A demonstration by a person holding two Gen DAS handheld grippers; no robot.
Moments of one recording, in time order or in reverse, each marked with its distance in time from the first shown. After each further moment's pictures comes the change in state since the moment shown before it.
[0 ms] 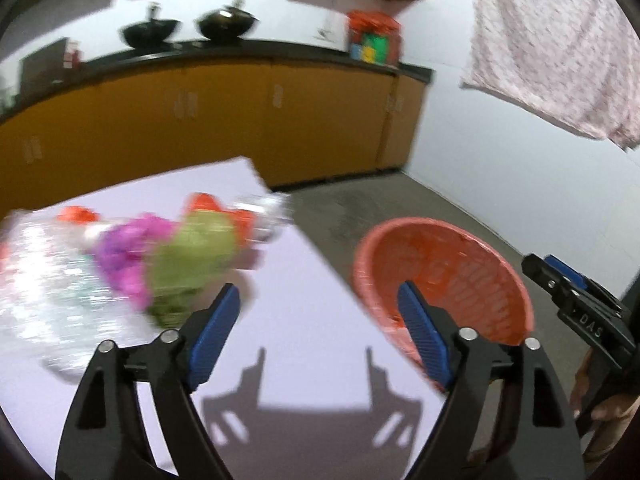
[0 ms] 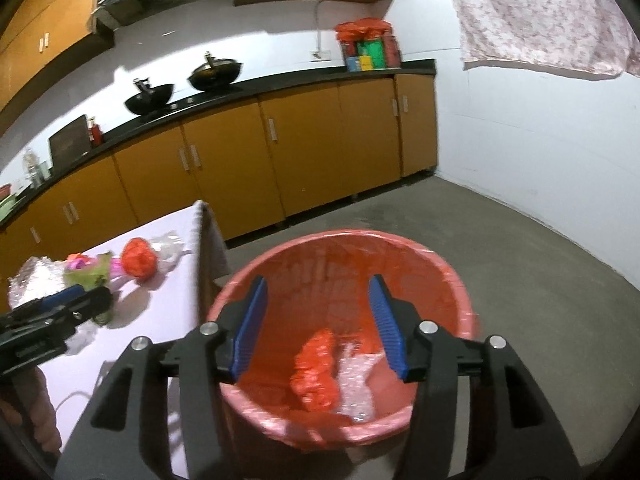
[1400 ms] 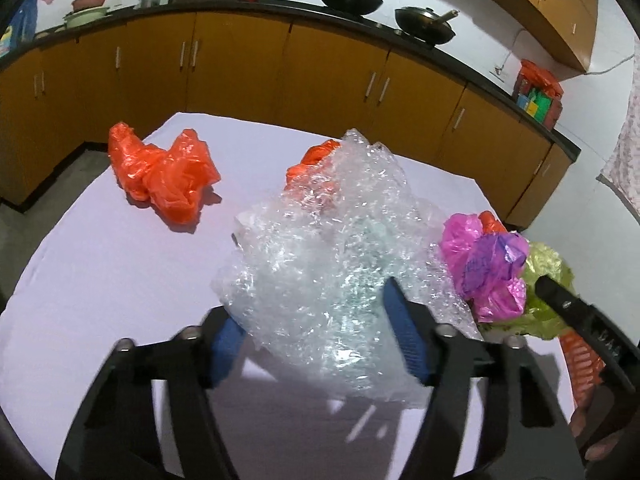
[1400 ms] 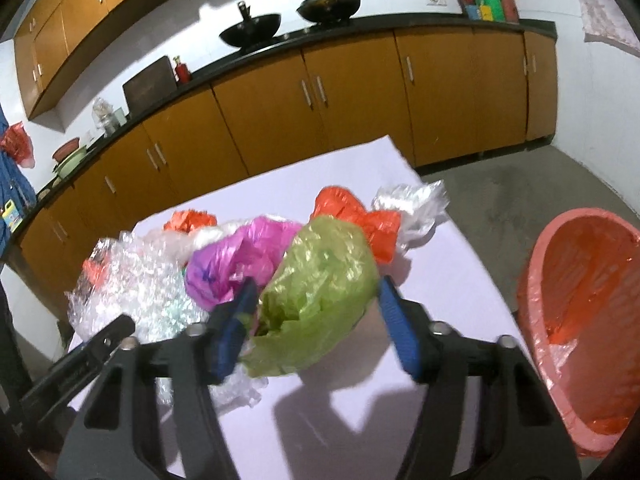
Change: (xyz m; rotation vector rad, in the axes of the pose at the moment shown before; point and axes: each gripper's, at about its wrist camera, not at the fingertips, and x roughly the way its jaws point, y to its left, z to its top) left arm -0.003 0.216 -0.048 -0.396 0.036 0.304; right arm 0.108 0.233 -0.007 -0.087 0.233 0.305
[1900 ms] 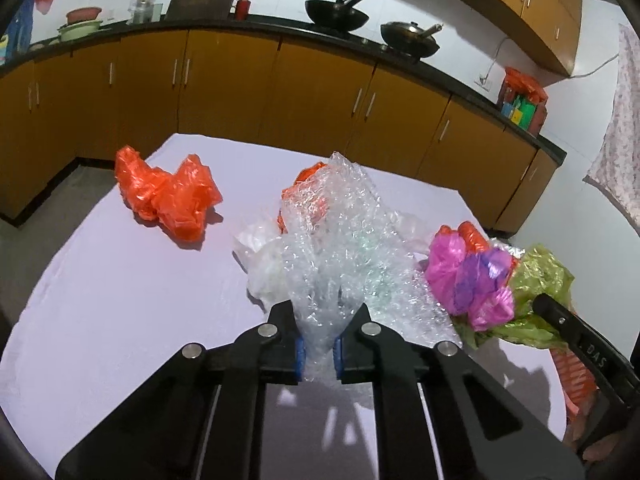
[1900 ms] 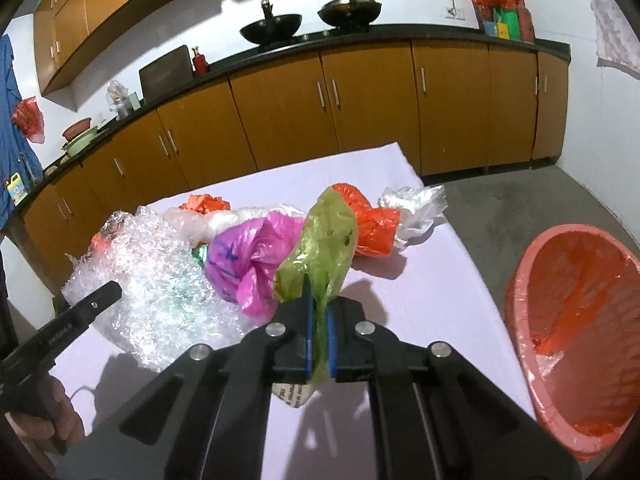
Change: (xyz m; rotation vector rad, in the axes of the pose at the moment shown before) left arm -0.031 0.005 0.003 0.012 -0.061 -0.034; right arm -0.037 0.001 -0.011 -0.071 -0.042 -0.001
